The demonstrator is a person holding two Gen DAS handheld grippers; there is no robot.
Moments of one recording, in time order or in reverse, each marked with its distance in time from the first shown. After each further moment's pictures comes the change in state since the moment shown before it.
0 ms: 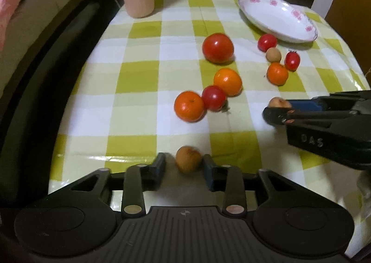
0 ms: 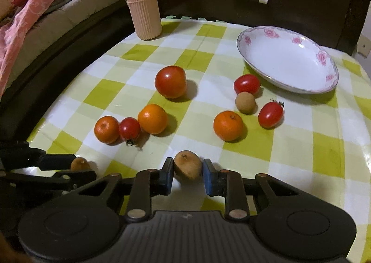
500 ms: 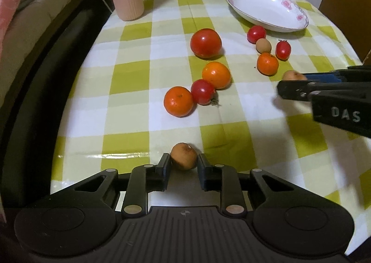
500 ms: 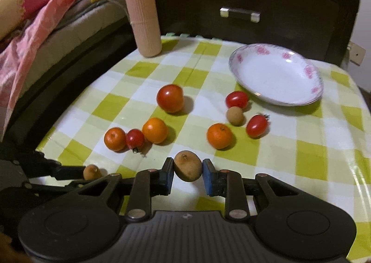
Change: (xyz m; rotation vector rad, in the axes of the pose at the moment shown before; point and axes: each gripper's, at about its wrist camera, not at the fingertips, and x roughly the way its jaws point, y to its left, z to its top) left arm -0.007 -0.014 -0.004 0.054 -0.002 0.011; right arm -0.039 -0.003 -0.001 0.002 -0.073 -0.014
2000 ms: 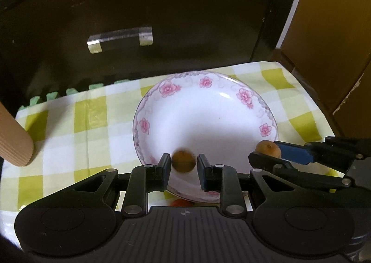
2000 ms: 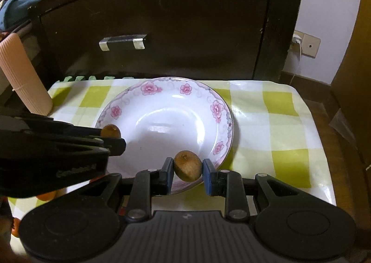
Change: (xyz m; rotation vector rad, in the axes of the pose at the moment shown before) left arm 0.077 -0.097 0.208 0.105 -0.128 -0.203; right arm 0.060 -0.151 0.092 0.164 -0.010 -0.191
